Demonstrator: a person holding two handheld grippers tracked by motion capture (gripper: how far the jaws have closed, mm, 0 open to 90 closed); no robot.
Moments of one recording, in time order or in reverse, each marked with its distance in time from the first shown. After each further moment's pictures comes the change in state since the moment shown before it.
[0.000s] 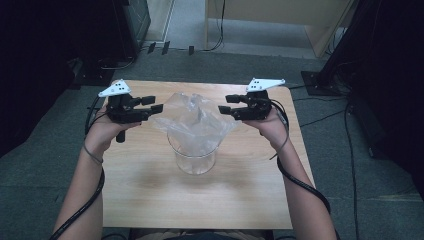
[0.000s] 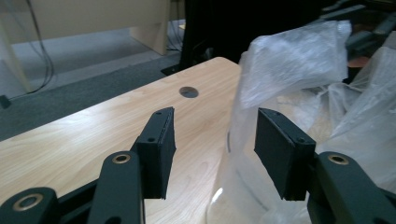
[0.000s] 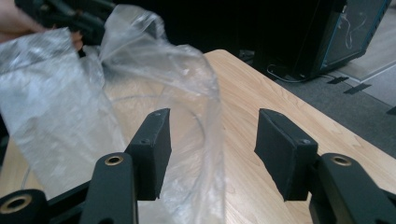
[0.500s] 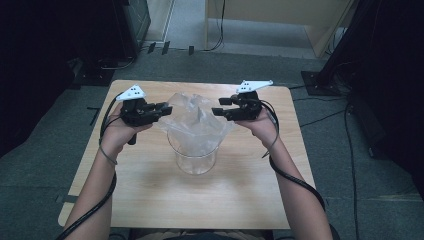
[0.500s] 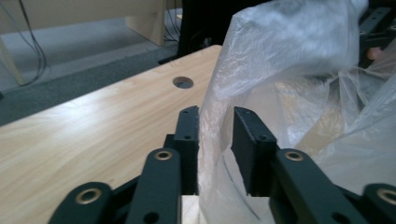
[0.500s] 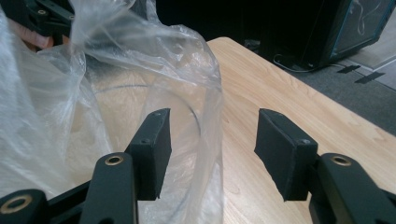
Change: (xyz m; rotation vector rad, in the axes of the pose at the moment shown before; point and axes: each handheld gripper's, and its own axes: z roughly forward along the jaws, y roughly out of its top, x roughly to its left) left arm -0.010 -0.012 0.031 0.038 -0.001 0.002; right arm -0.009 -0.012 0.032 0.035 0.019 0.019
